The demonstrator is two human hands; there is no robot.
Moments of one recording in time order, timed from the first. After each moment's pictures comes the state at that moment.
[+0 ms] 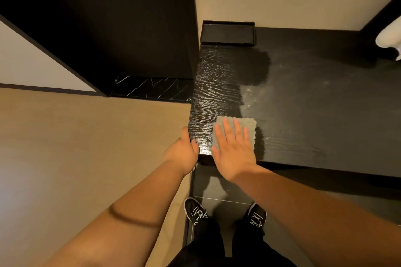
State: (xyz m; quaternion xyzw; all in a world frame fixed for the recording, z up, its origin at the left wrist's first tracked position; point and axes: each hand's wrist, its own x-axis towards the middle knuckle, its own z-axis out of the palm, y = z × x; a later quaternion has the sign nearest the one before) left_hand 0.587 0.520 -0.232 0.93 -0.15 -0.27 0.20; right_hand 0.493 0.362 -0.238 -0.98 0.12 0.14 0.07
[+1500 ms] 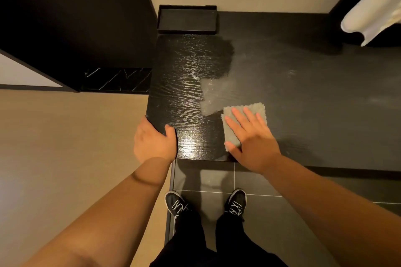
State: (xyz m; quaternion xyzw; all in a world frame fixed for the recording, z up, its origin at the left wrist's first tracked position) left_hand 0.575 0.439 -0.241 0.97 0.04 -0.04 0.24; right_hand 0.432 0.200 -0.238 -0.99 0.07 0.03 0.09
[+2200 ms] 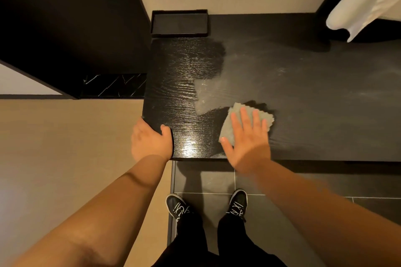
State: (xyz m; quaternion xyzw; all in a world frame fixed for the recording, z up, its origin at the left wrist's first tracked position) left_hand 0.576 0.437 -0.236 0.97 0.05 -0.08 0.22; right_hand 0.417 0.225 -0.235 -0.97 0.22 0.04 0.09
